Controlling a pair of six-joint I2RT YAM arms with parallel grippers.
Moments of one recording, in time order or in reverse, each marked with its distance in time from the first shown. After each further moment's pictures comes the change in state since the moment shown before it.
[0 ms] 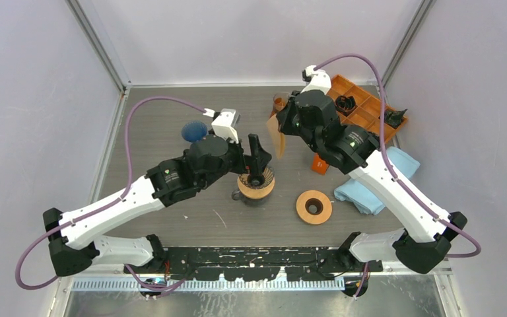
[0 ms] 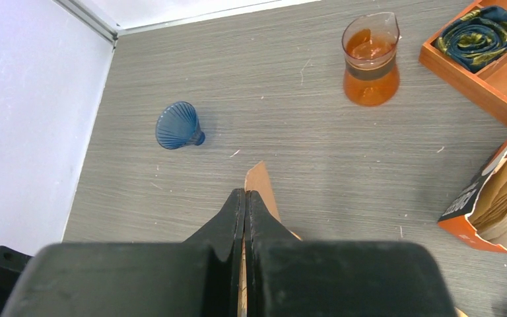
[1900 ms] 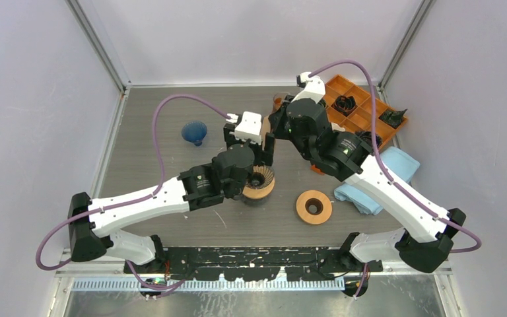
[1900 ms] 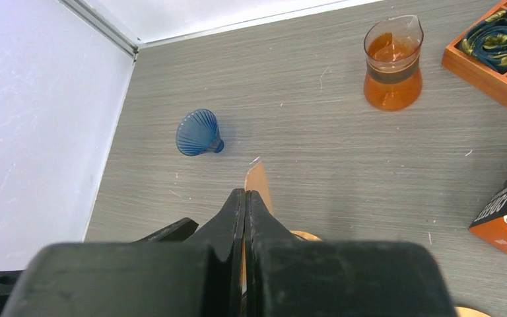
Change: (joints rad) left arm -0.133 0.174 0.018 0.321 -0.505 0.378; right arm 0.117 -0.010 -0.040 0.077 0.116 0.048
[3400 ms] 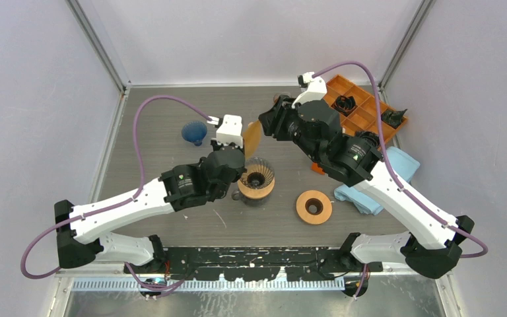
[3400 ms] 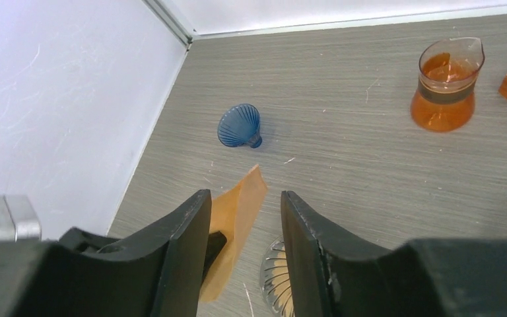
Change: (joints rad) left arm 0.023 -0.104 0.000 -0.351 -0.002 -0.222; right arm 0.002 -0.061 -0.032 0.081 -0.131 -0.062
